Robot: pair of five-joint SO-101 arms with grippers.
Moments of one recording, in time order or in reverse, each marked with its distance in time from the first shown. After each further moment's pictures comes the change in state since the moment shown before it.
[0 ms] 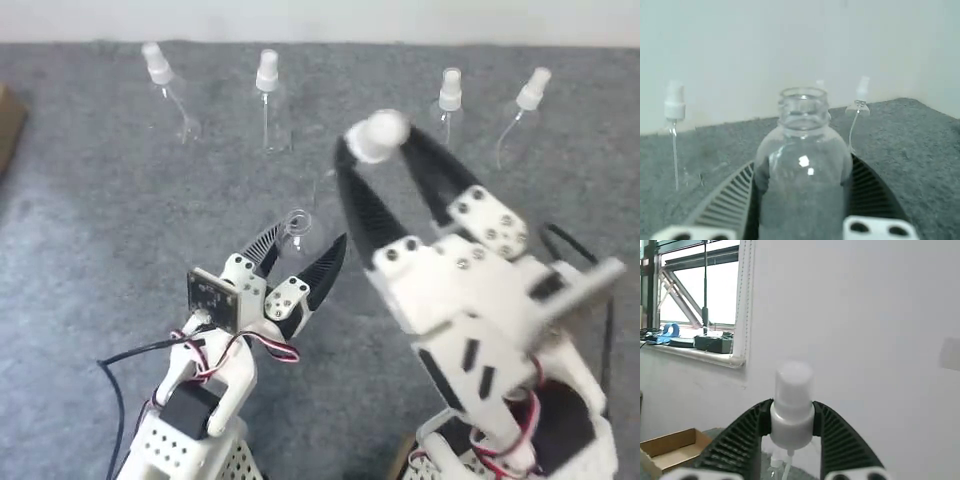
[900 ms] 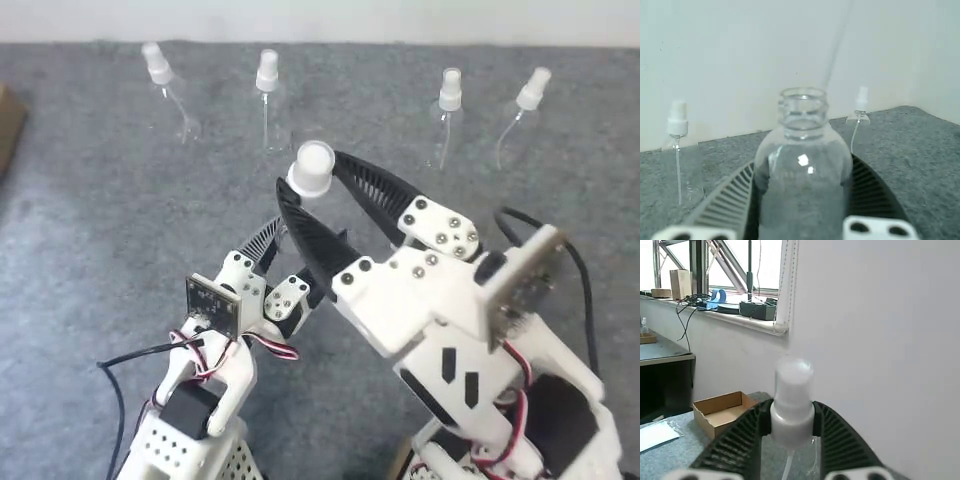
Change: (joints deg) left arm 0.0 0.0 0.0 -2.3 -1.1; right arm -8.5 5.2 -8.5 12.0 0.0
